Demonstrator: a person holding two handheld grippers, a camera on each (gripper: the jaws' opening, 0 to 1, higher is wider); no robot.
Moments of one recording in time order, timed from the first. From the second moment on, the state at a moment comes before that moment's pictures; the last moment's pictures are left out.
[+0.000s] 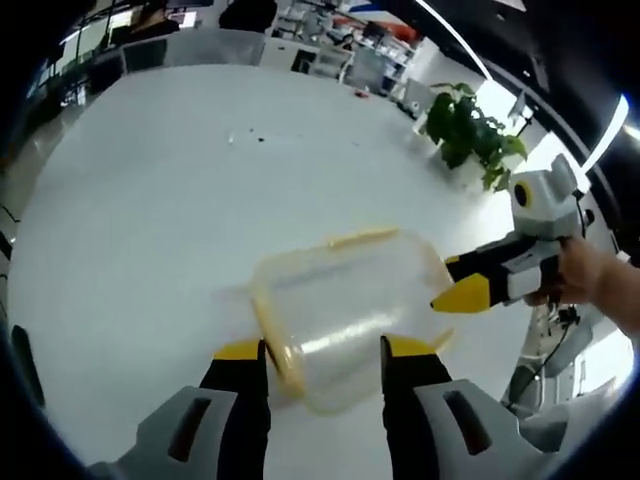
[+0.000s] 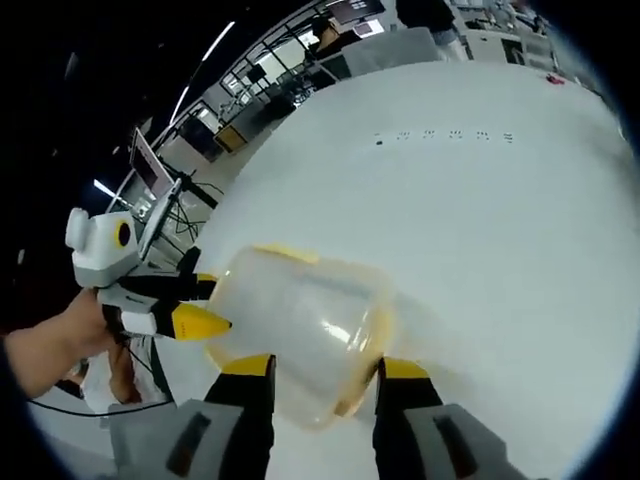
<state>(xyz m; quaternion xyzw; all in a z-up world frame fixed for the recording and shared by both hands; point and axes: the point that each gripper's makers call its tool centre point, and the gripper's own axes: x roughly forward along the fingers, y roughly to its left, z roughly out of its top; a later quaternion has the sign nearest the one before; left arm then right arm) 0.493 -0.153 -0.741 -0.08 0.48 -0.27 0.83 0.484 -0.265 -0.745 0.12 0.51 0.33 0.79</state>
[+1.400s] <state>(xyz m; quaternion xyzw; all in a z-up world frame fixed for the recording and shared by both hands) 0.493 -0.147 -0.720 0.09 0.47 -0.37 0.80 0.475 -0.287 -0.731 -0.08 0.51 0.42 0.74</state>
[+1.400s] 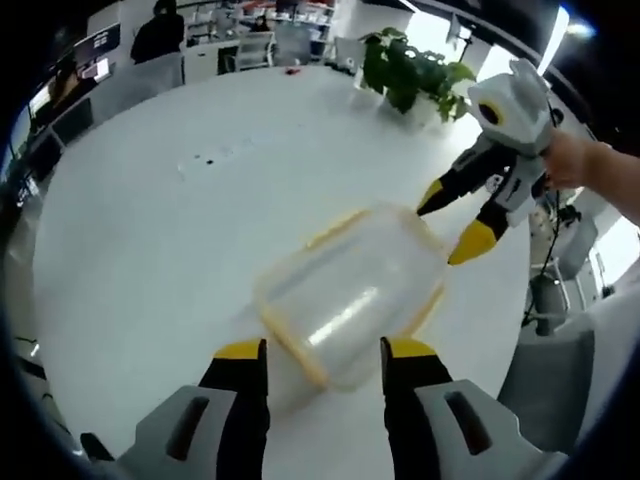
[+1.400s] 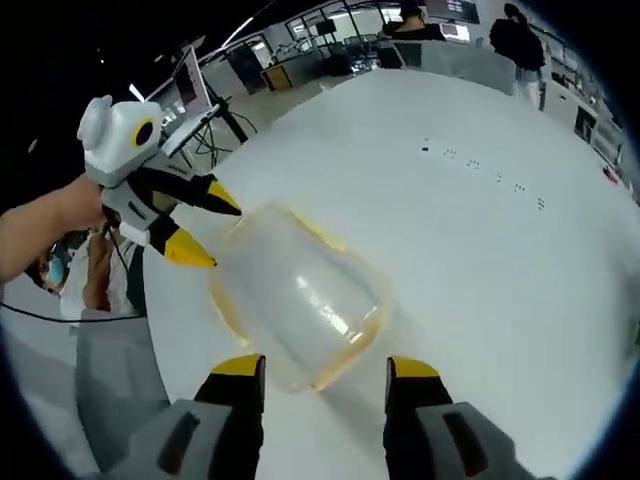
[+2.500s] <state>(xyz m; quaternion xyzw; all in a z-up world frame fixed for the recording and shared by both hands) 0.506 -0.144 -0.697 0.21 0.43 -0.42 0.77 0.474 -0.292 -0.730 -0.20 0.52 0.46 0.70</state>
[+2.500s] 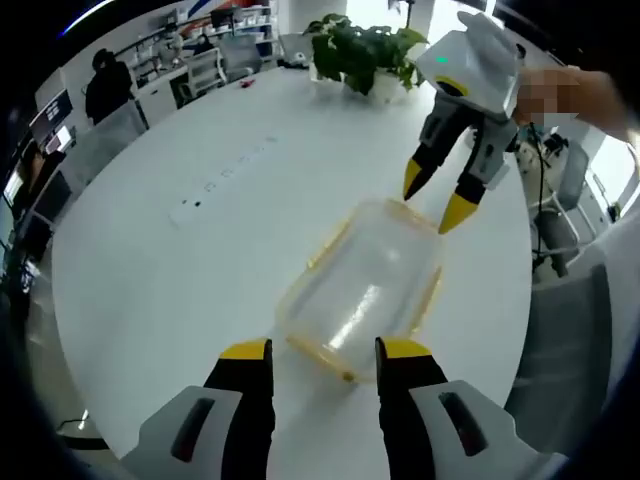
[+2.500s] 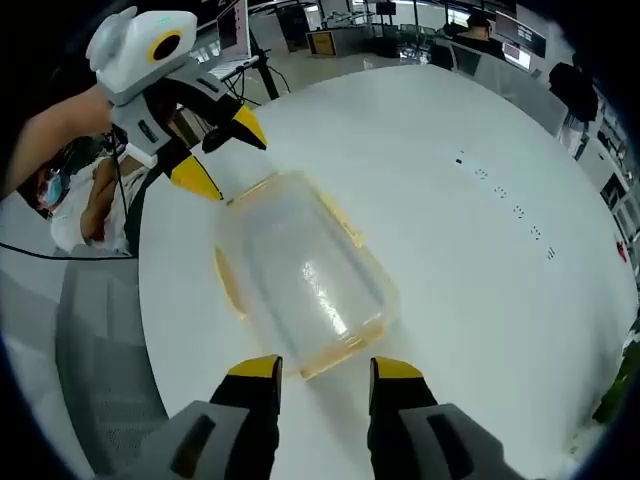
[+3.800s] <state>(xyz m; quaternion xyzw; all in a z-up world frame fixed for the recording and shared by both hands) 0.505 -0.190 -0.697 0.35 0.39 -0.50 0.69 0.490 -0.256 -0.725 -0.33 0.46 0.52 0.64</state>
